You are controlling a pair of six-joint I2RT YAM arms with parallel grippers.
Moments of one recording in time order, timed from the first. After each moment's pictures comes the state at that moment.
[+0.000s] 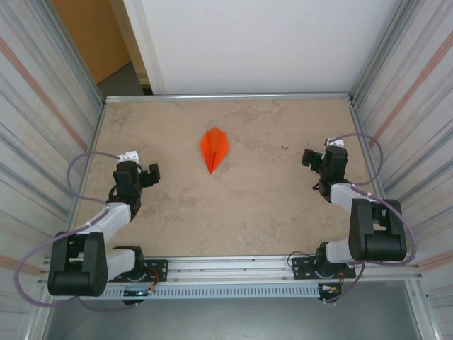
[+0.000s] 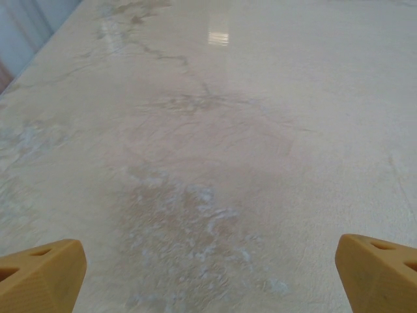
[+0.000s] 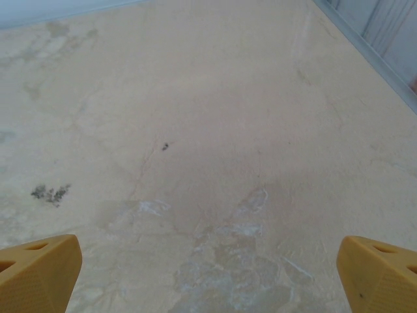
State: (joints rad) left arm -0.04 1.19 0.37 0.30 -0.17 -0.09; right arm -0.05 1.39 0.50 0.39 0.13 0.17
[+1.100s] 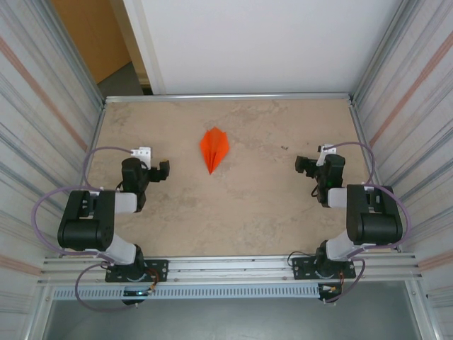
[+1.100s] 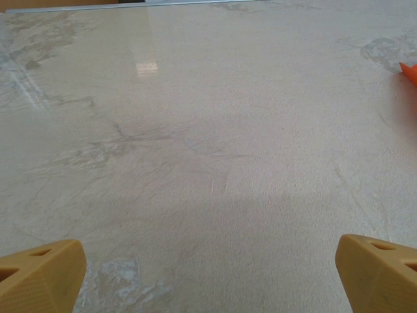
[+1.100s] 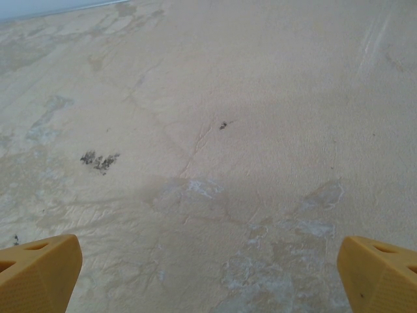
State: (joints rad) left arm -0.03 1.51 0.40 0.68 0.02 0.04; right arm -0.05 1.53 0.42 0.65 -0.04 0.12
